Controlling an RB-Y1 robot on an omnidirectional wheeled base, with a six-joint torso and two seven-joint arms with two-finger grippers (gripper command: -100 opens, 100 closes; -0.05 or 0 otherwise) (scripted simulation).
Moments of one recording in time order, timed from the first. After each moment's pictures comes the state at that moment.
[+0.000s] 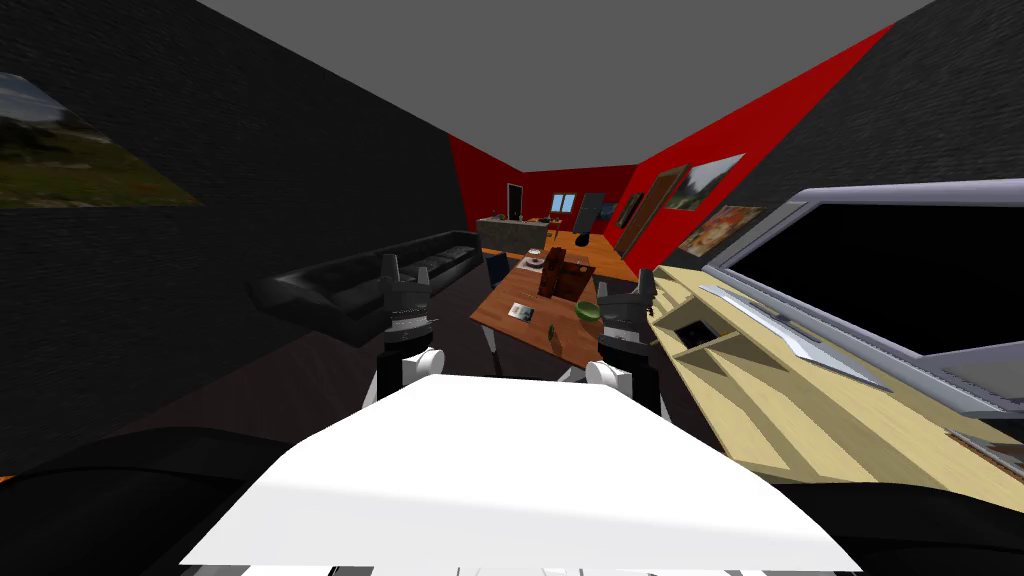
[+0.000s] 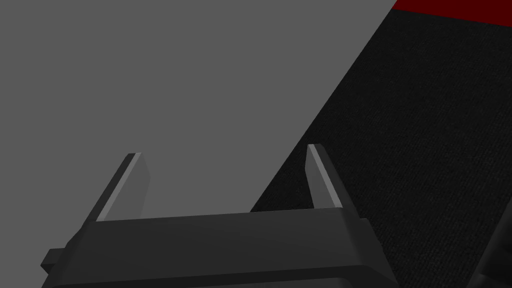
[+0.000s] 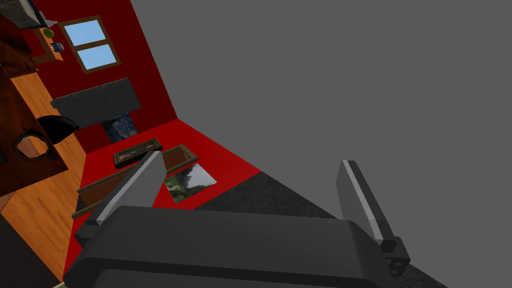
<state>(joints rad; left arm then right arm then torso) 0.48 -0.02 0.03 -2.38 0.04 -0.44 0.01 0.51 0.00 0.00 -2.36 -0.12 -0.36 -0.05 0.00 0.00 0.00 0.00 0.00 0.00</state>
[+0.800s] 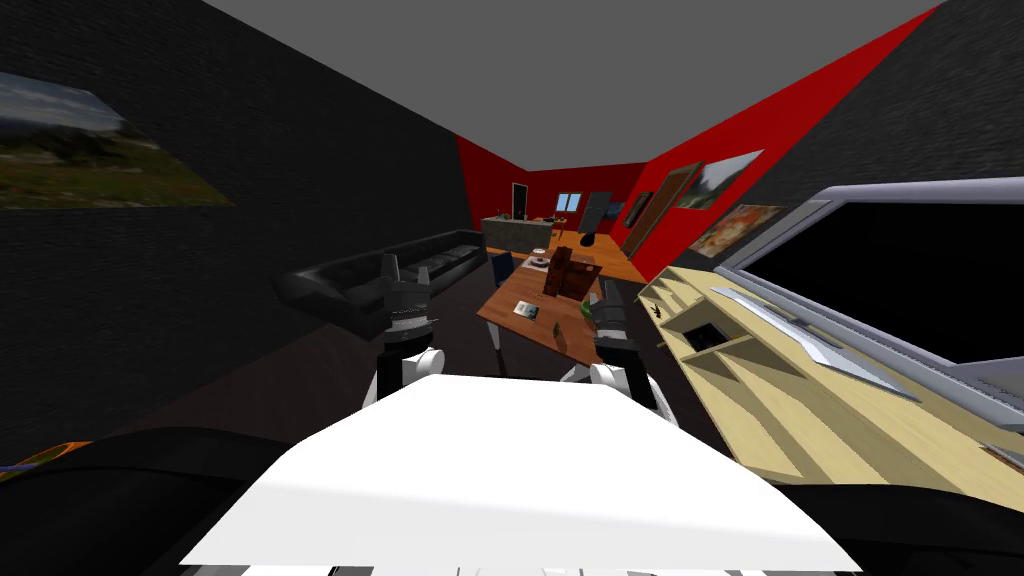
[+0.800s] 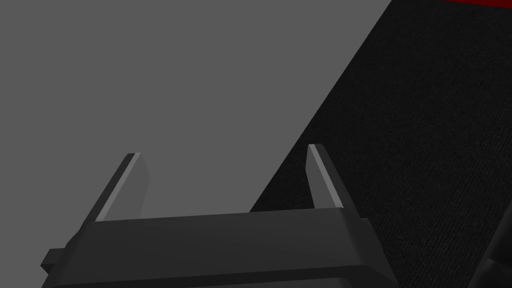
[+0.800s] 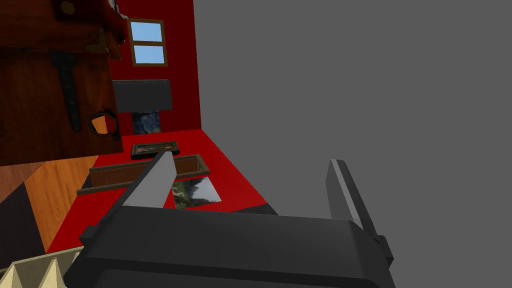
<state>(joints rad) 0.48 -0.02 0.03 -2.38 0.04 -0.44 0.01 0.48 -0.13 -0.03 -2.23 -0.05 -0.26 0.01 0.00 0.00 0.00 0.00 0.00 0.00</state>
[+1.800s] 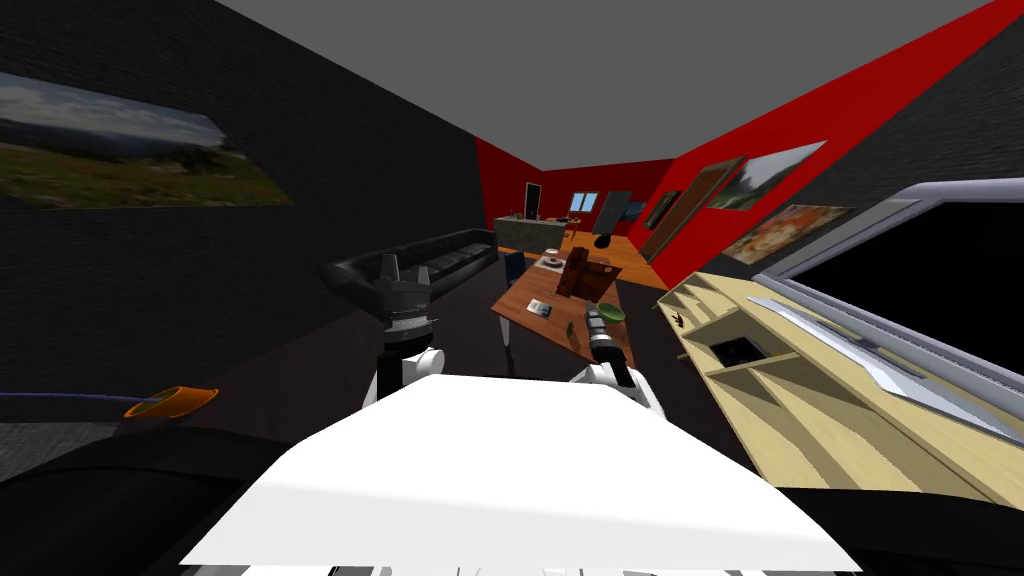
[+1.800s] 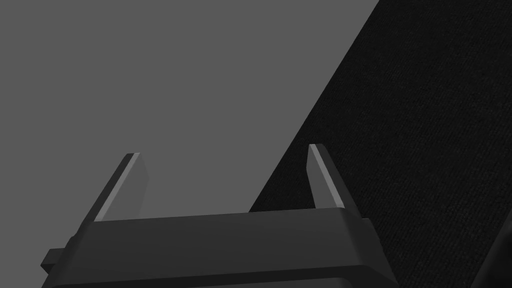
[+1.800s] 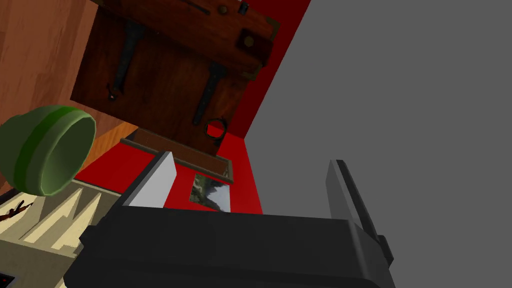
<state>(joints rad) 0.48 -0.02 0.03 -2.38 0.04 -0.44 0.01 0.40 -0.16 -0.09 -1.95 0.11 -0.04 0.15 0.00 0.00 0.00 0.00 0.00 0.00</state>
